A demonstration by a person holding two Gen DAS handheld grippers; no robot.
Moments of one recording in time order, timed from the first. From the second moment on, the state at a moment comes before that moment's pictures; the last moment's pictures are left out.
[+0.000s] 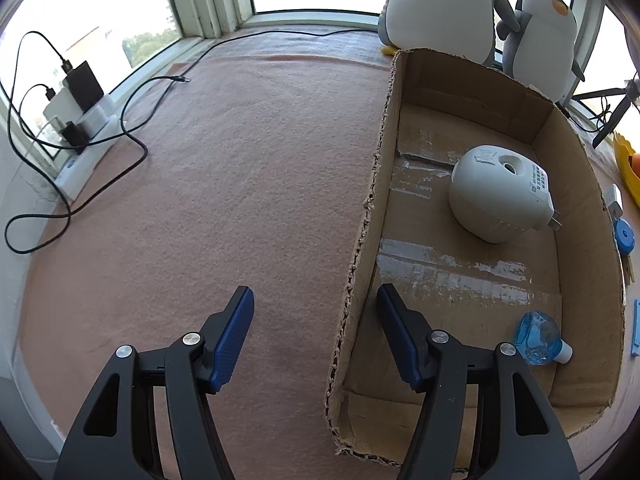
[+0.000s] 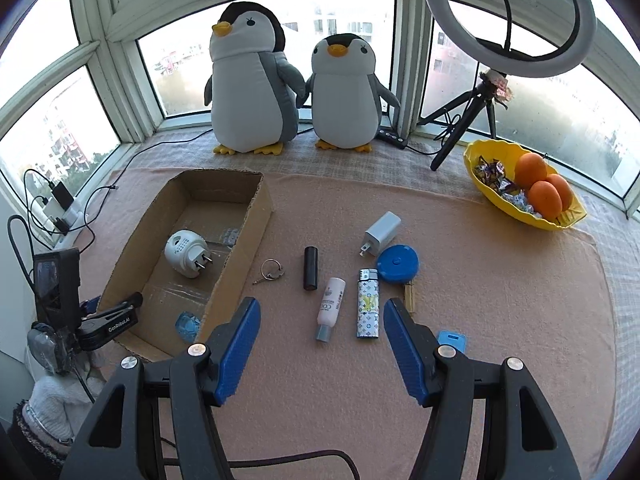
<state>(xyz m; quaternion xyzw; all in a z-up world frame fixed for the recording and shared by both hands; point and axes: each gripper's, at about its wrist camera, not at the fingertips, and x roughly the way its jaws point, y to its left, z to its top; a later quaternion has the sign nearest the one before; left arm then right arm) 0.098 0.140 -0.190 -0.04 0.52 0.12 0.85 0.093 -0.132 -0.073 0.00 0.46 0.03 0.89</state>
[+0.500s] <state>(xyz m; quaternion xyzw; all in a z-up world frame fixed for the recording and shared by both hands) 0.100 0.134 -0.188 -0.03 0.52 0.14 0.84 0.087 -0.259 -0.134 0.08 0.52 0.00 0.85</state>
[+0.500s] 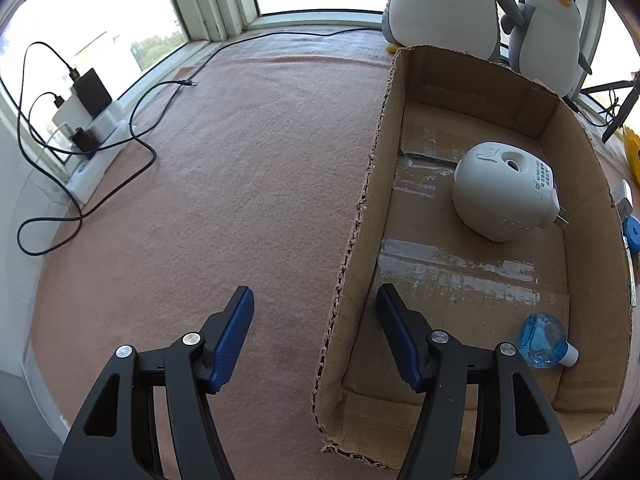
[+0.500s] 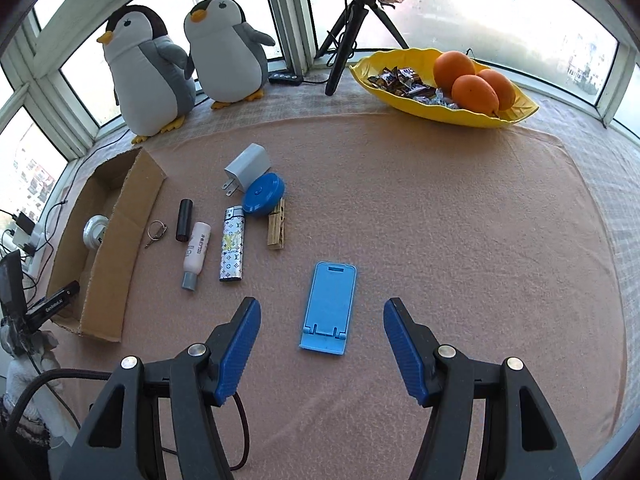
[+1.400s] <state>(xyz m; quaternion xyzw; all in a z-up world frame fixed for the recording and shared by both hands) 0.093 0.138 -0.190 -0.03 0.50 0.13 0.86 0.127 -0.259 -0.202 0.11 0.60 -0.03 0.79</state>
